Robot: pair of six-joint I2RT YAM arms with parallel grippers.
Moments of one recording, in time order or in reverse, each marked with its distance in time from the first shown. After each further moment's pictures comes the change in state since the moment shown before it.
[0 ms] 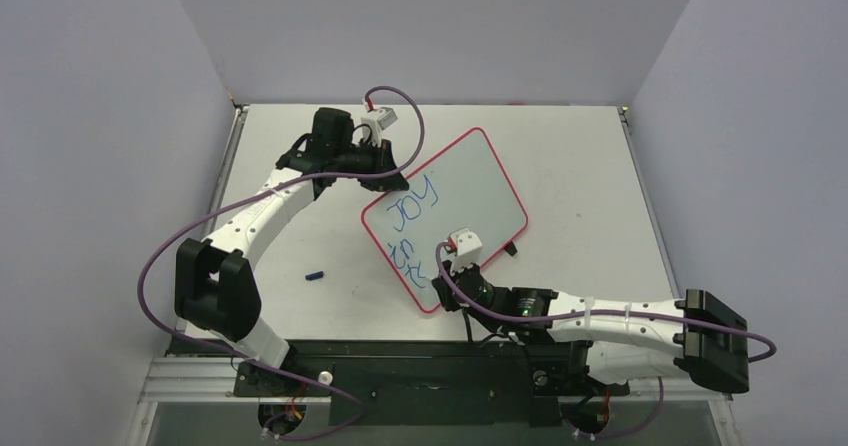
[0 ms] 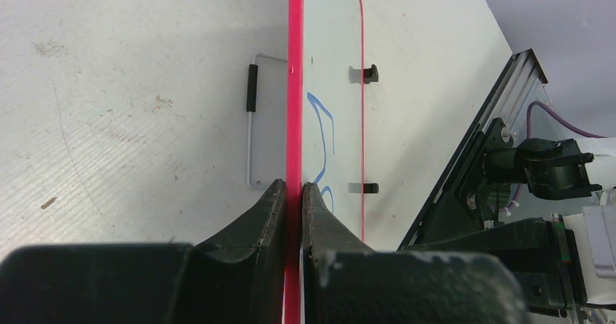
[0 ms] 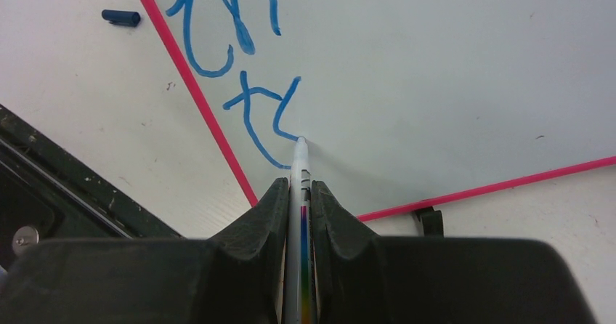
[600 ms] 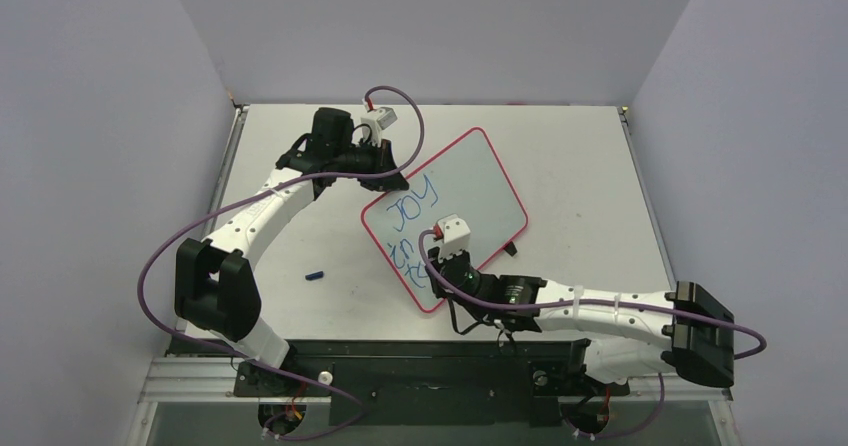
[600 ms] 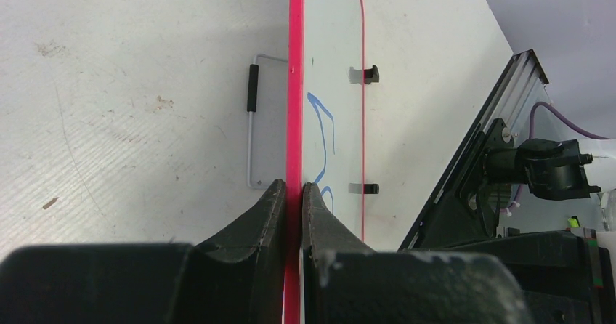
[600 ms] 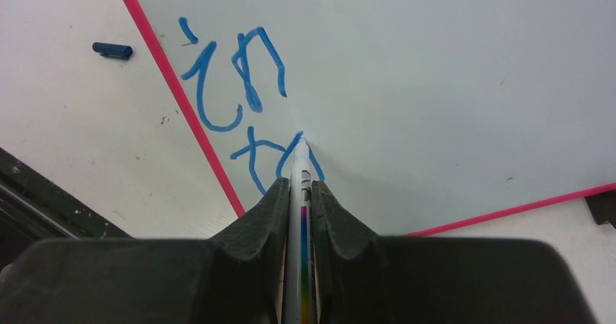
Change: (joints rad) left arm 0.000 0.000 0.000 0.001 0.000 0.000; right arm -0.021 0.074 0.126 -0.069 0.050 -0.050
